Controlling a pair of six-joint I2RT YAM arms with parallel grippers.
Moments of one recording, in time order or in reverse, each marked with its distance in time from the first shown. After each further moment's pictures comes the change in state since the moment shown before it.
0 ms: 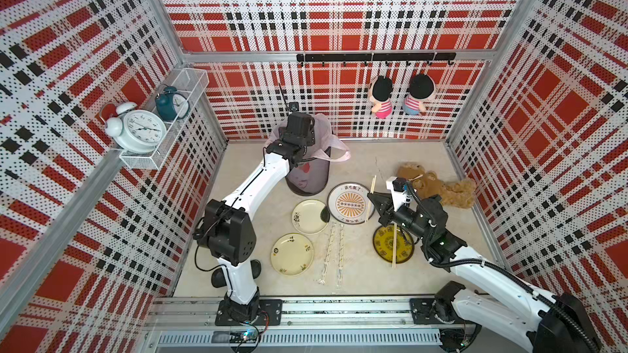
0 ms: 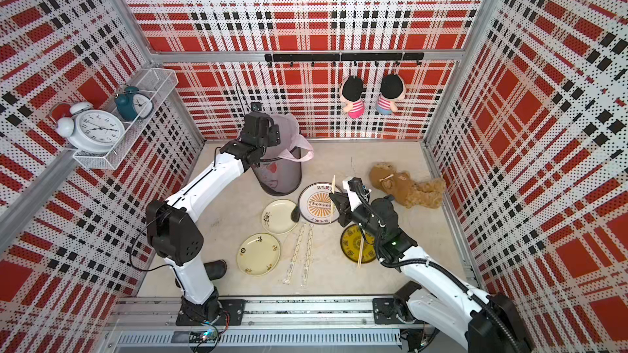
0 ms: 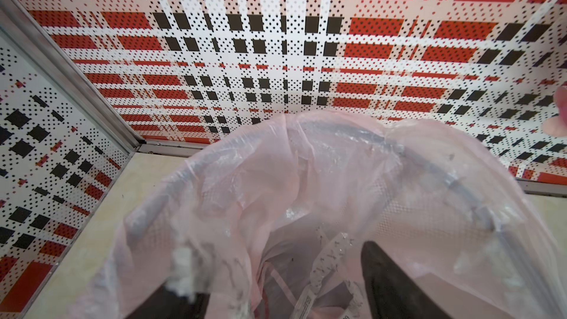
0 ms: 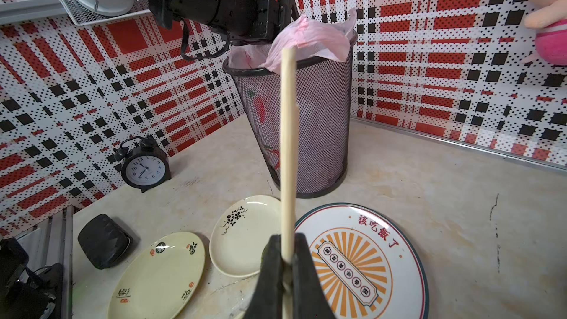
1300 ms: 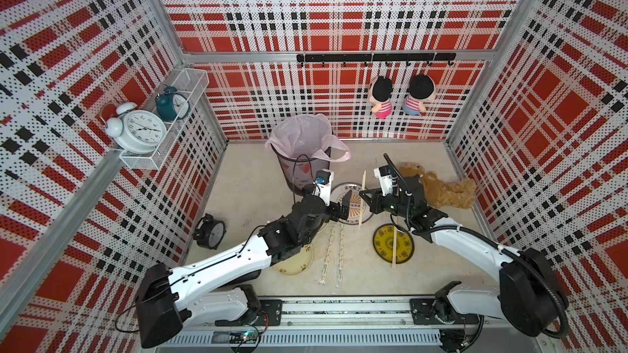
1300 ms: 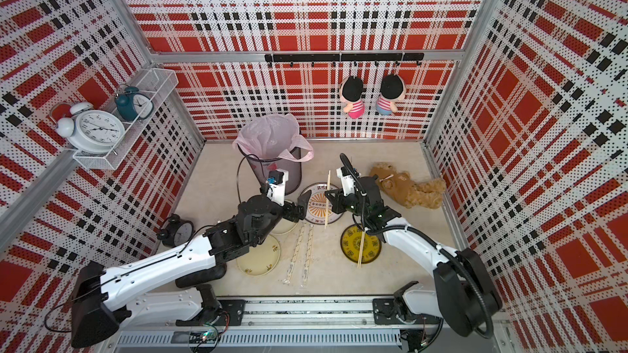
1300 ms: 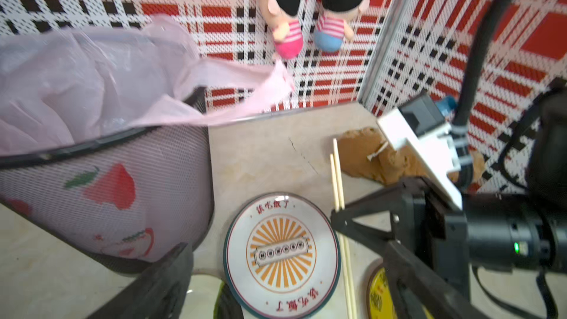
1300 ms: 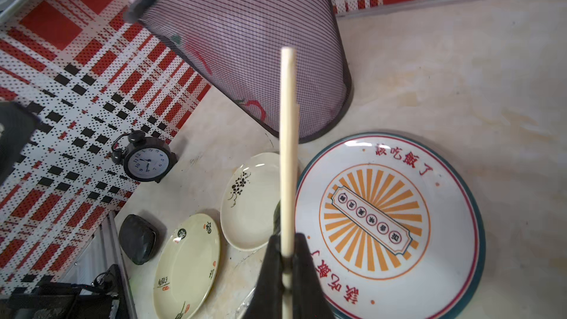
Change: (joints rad) left arm -0.566 -0.650 -0.906 0.426 0.006 -0.034; right arm -0.098 0.370 0.248 -0.257 -0.150 0.256
